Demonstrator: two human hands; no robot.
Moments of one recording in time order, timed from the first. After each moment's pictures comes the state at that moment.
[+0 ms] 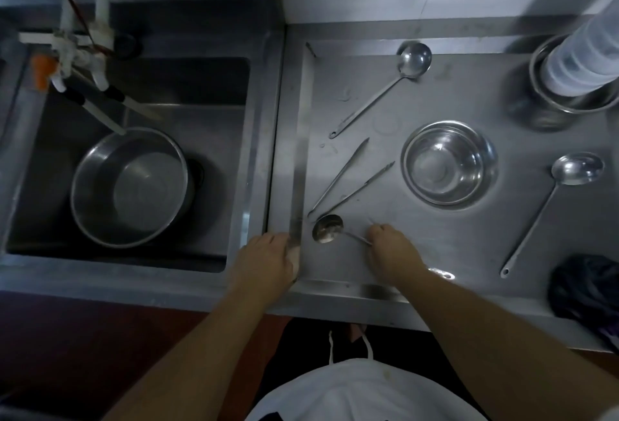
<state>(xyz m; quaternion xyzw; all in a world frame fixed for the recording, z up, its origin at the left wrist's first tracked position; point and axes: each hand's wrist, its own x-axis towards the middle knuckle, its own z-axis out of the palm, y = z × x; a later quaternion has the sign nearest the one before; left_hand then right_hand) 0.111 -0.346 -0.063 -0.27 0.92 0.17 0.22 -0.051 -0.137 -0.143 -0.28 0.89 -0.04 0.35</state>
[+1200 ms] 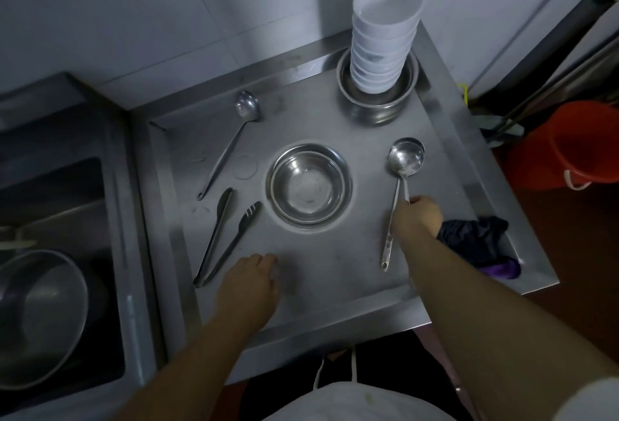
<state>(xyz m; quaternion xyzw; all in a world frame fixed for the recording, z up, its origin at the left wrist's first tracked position) -0.044 -0.188 -0.058 -0.08 0.95 0.11 0.27 -0.215 0.091 -0.128 0.37 0.83 -0.38 0.18</state>
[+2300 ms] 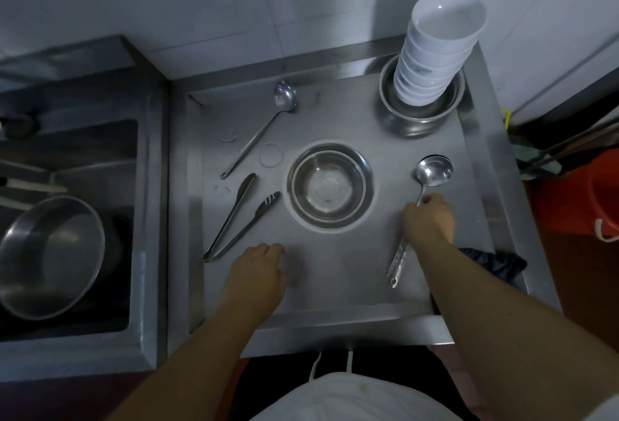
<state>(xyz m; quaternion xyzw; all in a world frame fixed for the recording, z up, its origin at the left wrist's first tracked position) -0.040 -0.175 -0.048 -0.16 0.95 0.12 0.25 -0.244 0.081 -0.115 0.23 0.90 -0.30 0.24</state>
